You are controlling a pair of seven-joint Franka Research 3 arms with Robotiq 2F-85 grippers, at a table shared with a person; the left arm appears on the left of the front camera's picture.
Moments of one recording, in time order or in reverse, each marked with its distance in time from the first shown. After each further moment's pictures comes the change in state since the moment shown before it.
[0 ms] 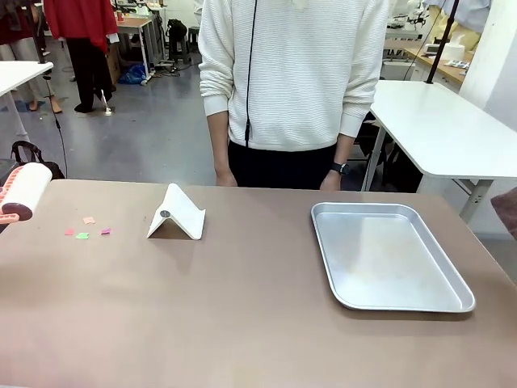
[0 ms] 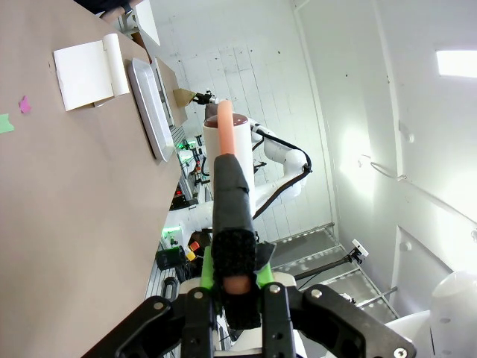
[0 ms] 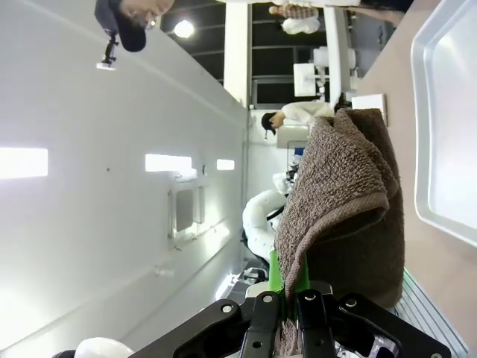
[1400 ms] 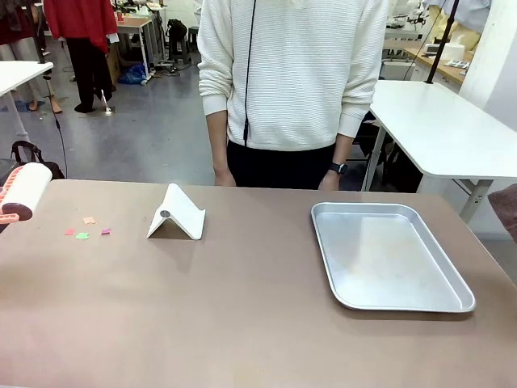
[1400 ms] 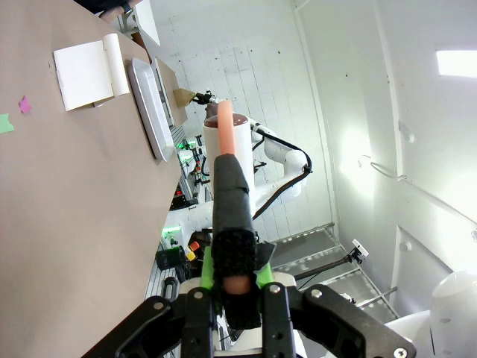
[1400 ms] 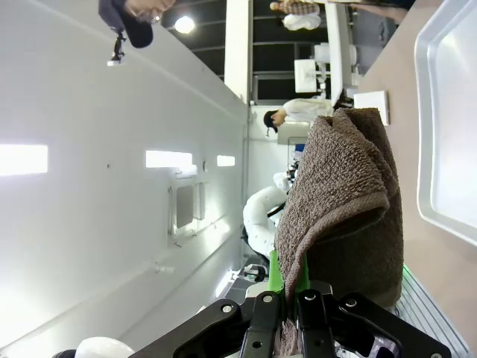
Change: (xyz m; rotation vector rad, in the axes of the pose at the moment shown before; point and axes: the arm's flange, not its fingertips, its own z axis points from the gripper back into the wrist) left arm 0.000 0.000 0.000 0.000 0.000 0.000; right arm 0.001 0.002 -0.004 0.002 0.012 0.004
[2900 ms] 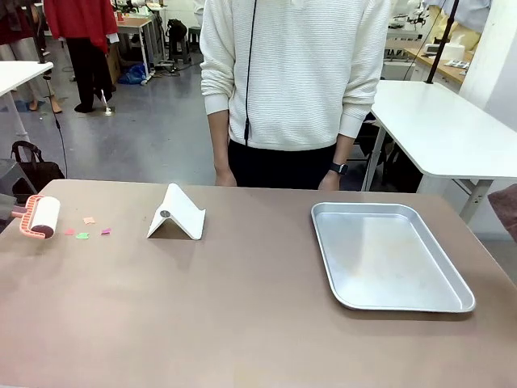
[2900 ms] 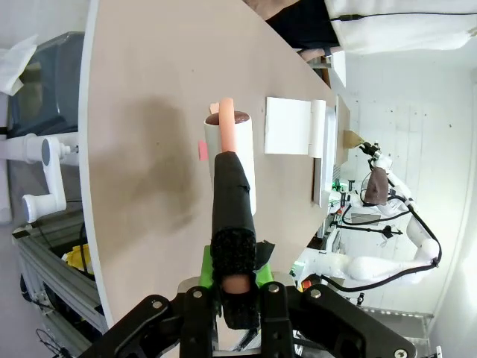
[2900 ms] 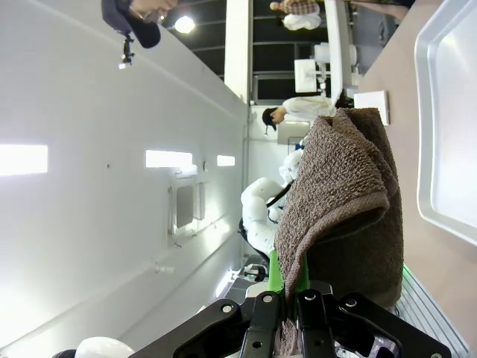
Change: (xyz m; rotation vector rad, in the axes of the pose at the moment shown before) left arm 0.082 0.006 0.041 0.628 -0.104 0.195; right arm 0.000 0.000 0.000 0.000 0.000 0.000
